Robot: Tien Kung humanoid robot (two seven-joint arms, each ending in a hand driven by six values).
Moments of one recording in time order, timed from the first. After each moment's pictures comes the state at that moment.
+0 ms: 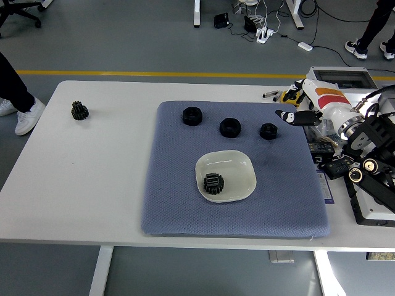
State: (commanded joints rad) left arm -0.12 0.13 -0.43 -0.22 0.88 0.22 0.13; right arm 0.83 -0.47 0.56 1.08 -1.46 -0.34 -0.03
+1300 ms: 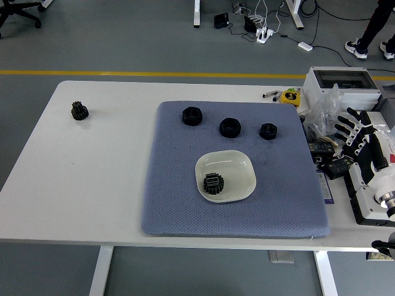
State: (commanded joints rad) left arm -0.11 0.11 -0.45 -0.22 0.92 0.22 0.13; right arm 0.19 -0.46 1.07 1.38 -0.70 -0.29 0.31
